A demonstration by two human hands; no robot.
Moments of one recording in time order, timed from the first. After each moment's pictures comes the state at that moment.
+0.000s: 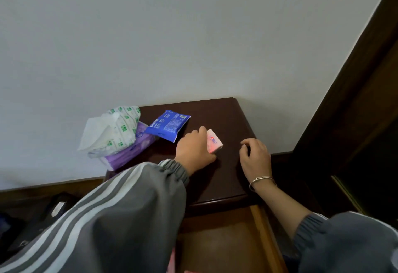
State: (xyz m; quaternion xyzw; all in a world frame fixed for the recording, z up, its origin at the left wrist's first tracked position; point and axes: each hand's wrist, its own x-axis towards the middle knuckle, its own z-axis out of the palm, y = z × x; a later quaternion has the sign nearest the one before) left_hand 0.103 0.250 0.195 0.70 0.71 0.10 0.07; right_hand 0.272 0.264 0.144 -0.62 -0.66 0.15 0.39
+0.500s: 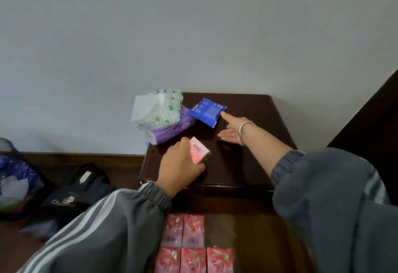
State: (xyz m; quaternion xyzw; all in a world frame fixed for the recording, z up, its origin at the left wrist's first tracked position) left_hand 0.006 0.132 0.169 0.59 0.77 0.25 0.08; right_hand 0.133 0.286 0.212 -0.60 -0.40 0.66 0.22
